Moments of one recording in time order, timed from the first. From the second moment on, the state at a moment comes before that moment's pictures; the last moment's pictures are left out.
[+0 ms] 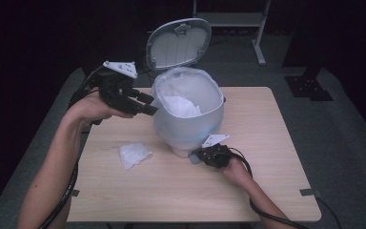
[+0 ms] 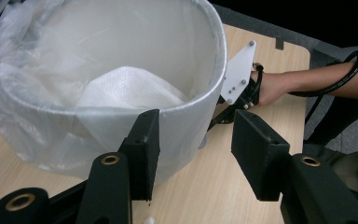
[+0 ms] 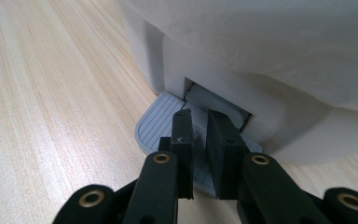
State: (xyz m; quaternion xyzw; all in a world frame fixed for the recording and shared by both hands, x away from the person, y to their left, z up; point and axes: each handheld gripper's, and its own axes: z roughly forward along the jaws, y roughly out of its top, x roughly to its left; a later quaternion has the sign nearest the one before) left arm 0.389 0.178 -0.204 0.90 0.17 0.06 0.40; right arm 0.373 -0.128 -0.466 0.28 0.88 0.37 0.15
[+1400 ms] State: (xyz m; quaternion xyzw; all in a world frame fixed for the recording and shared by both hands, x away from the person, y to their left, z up) left arm 0.398 0.236 -0.287 0.89 0.23 0.05 0.39; right arm 0.373 -0.126 -0.465 0.29 0.88 0.36 0.15
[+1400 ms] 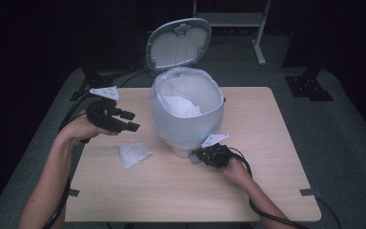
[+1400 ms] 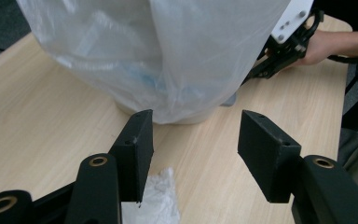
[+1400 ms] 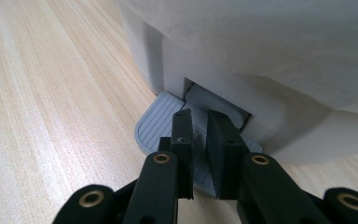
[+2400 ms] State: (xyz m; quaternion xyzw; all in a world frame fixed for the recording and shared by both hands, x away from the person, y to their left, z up) left arm 0.405 0.252 -0.366 0.89 0.26 0.05 0.37; right arm 0.372 -0.126 -0.466 0.28 0.87 0.36 0.15
